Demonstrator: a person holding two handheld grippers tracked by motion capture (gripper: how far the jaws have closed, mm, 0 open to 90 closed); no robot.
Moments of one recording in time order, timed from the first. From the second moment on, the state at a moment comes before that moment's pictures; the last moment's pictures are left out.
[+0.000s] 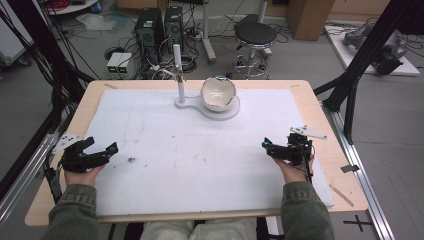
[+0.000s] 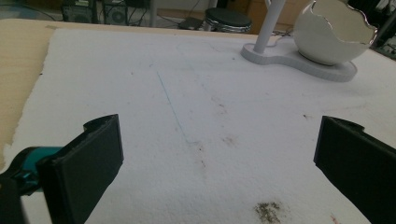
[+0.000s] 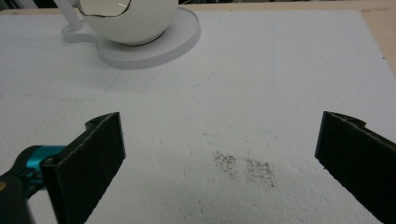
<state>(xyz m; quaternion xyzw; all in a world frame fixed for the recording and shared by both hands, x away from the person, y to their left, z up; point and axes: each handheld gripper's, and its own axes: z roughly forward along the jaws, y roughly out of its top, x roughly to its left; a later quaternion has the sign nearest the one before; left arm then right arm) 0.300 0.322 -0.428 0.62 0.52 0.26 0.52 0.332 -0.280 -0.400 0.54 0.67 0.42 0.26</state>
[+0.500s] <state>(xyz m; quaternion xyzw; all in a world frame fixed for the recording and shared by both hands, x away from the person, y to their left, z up) 0.301 0.322 -0.427 0.62 0.52 0.27 0.52 0.326 -0.277 -0.405 0.52 0.66 0.44 0.33</state>
